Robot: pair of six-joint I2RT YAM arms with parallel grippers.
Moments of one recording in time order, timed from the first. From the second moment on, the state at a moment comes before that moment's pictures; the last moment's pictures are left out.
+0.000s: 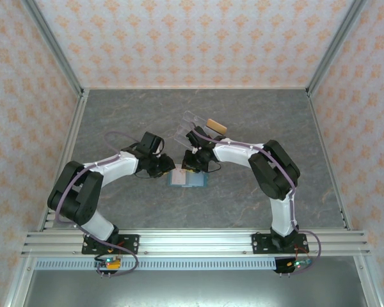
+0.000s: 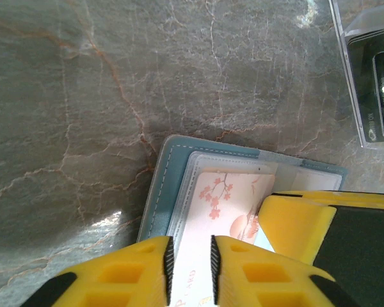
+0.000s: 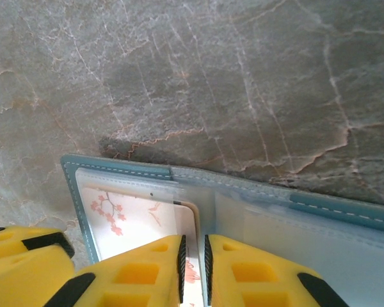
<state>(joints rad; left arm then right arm) -0.39 1.58 0.82 -0.33 0.32 -0.87 0.72 1.98 1.29 -0.44 -0.35 0.89</state>
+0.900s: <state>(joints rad) -0.39 1.65 0.82 -0.28 0.32 -0.88 0.69 1.98 1.25 -0.37 -0.44 0.89</state>
